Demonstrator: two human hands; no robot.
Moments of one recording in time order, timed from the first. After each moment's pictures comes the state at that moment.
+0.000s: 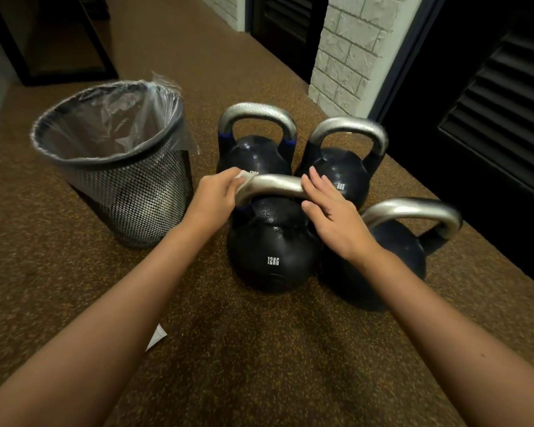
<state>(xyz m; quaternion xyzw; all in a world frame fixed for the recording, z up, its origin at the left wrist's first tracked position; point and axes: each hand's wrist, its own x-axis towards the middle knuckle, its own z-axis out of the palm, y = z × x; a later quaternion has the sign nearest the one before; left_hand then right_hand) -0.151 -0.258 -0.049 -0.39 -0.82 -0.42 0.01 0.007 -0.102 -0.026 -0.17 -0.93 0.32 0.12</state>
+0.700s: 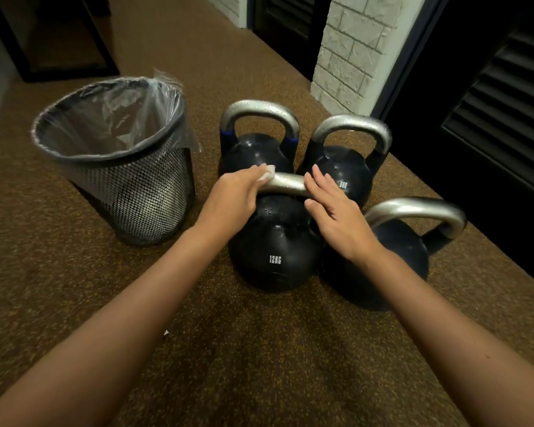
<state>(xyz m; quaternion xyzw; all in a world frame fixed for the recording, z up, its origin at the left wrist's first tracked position) -0.130 -0.249 -0.038 -0.42 -0.81 -0.40 0.04 0.006 -0.102 -0.028 -0.17 -0.92 0.32 0.13</state>
